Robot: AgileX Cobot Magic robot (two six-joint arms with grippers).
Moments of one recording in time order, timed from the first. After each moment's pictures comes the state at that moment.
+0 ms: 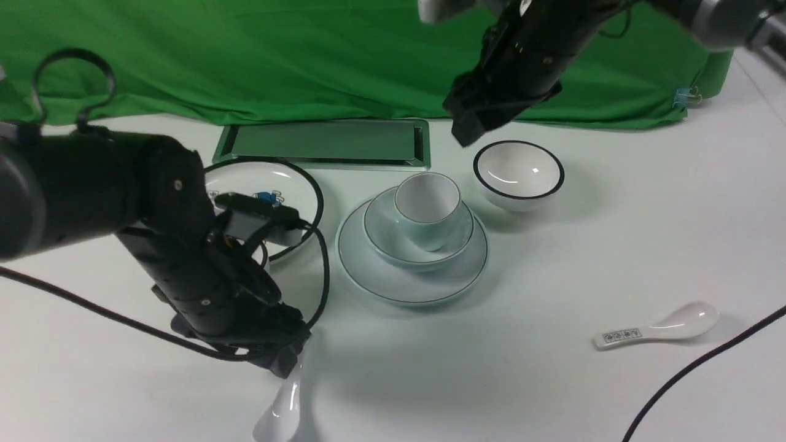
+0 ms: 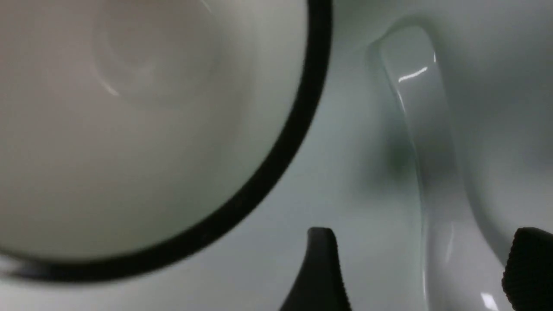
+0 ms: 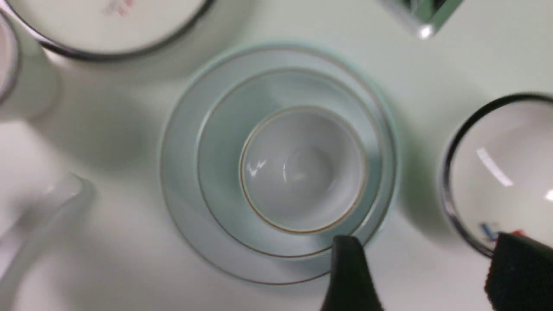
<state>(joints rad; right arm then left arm) 0.48 2.02 -2.18 0.19 1.21 -0.28 -0.34 1.69 -1.04 -0.21 0.83 0.22</state>
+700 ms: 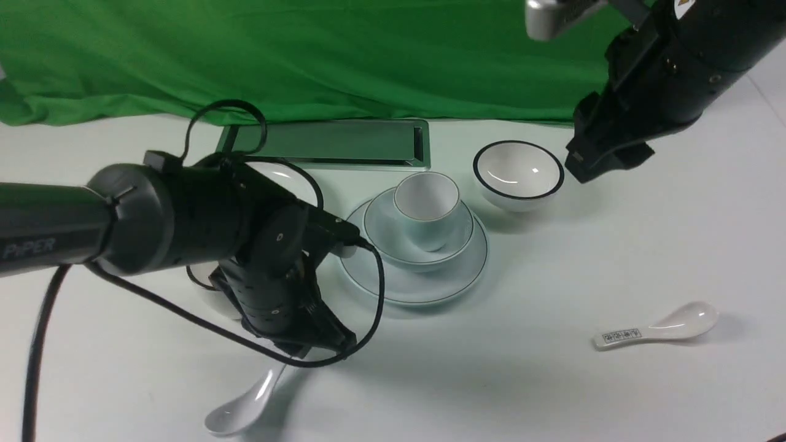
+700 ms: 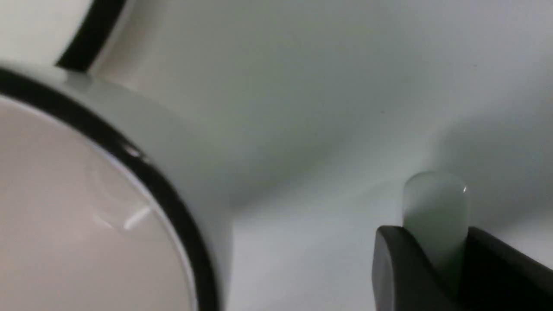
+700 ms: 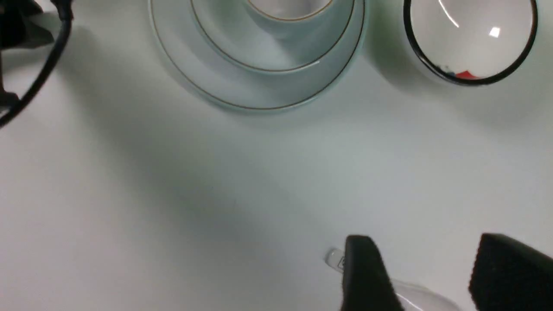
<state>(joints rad) 0.48 1.62 -1.70 0.08 1.21 -0.31 -0.49 1.77 -1.12 0.08 0.73 -0.04</state>
